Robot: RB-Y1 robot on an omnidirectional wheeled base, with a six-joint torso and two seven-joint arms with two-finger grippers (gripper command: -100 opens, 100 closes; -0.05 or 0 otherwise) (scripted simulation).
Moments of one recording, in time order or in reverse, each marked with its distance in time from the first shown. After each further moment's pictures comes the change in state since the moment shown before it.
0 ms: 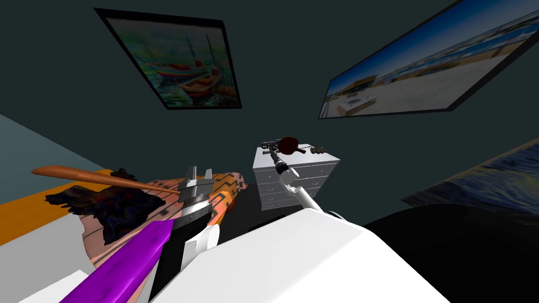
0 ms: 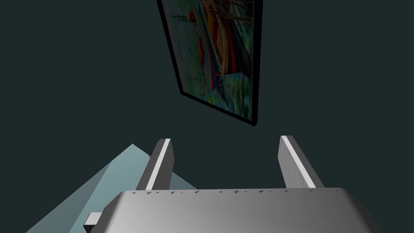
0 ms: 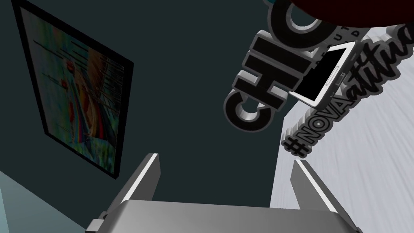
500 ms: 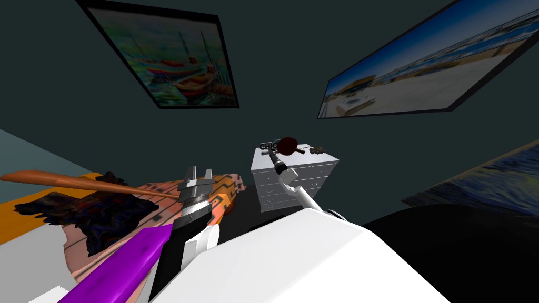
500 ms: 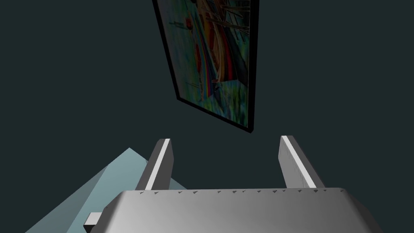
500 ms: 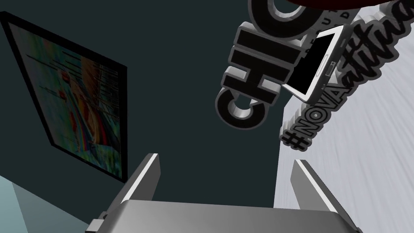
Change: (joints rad) left arm 0.000 0.000 0.000 0.000 0.000 0.000 0.000; right arm -0.016 -0.005 0.009 0.020 -0.130 0.006 0.010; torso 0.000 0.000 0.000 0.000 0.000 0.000
